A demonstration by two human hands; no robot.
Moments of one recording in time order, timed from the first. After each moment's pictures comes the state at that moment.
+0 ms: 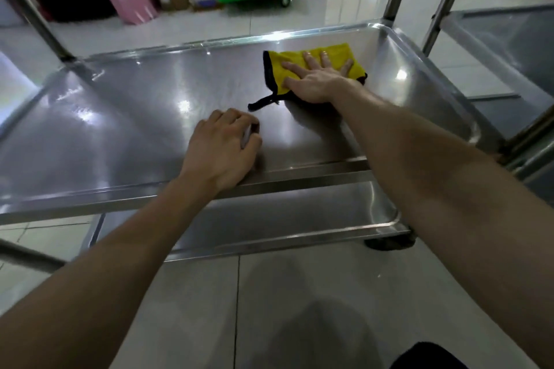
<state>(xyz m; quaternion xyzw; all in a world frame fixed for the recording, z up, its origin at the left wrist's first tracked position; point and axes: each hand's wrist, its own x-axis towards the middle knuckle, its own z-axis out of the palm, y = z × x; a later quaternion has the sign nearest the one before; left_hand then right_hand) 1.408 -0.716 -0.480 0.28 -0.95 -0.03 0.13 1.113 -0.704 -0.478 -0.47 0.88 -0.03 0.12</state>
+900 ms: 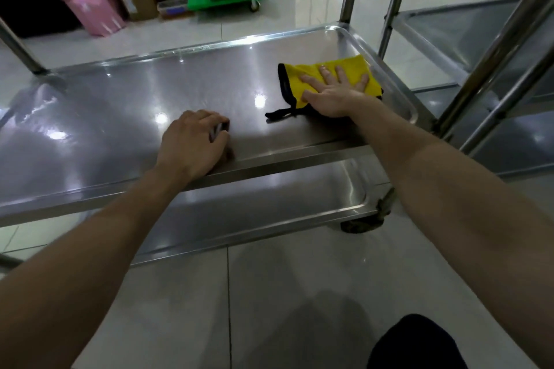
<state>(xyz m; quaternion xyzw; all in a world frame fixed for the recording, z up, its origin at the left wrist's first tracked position) 1.405 -0.735 -0.479 0.27 -0.95 -0.02 0.14 1.094 -0.590 -0.484 -0.40 0.91 -0.02 0.13</state>
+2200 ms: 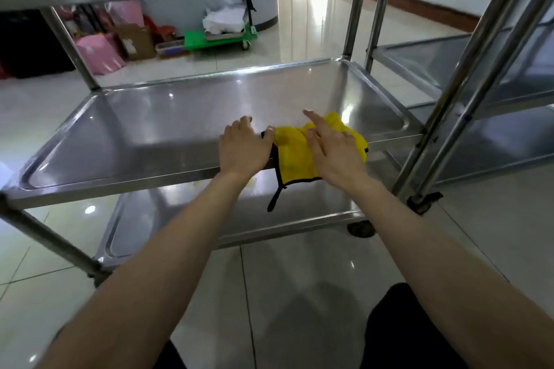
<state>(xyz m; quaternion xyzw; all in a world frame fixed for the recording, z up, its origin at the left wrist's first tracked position) 1.395 -0.687 -0.467 0.32 -0.90 -0.18 0.22 1.271 -0.514 -0.505 -0.42 0.83 -0.35 -0.11</state>
